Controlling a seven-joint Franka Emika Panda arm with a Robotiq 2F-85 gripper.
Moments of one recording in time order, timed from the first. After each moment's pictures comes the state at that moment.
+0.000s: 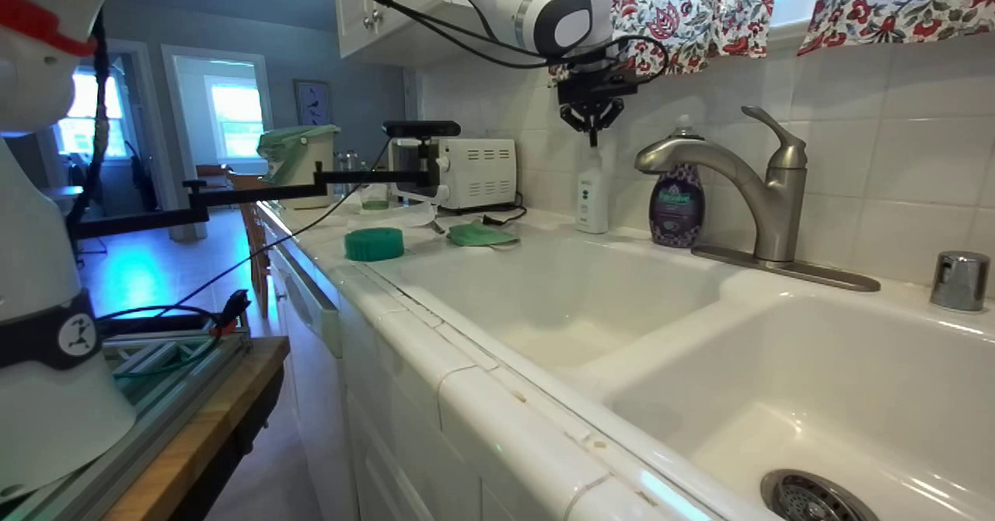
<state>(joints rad) 0.23 0.65 0.38 -1.37 0.11 2.54 -0.86</state>
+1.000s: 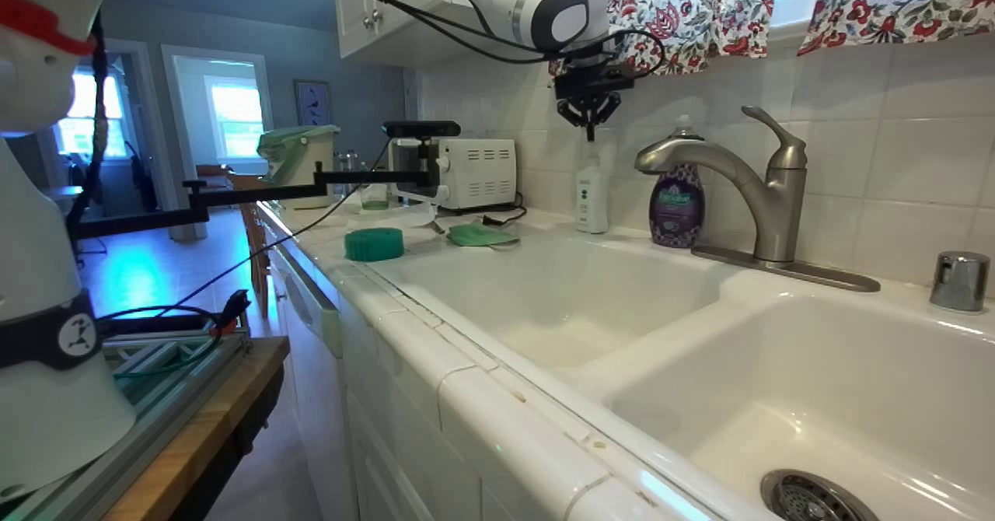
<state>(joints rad) 0.23 0.64 0.39 -1.37 0.11 2.53 -0.86</state>
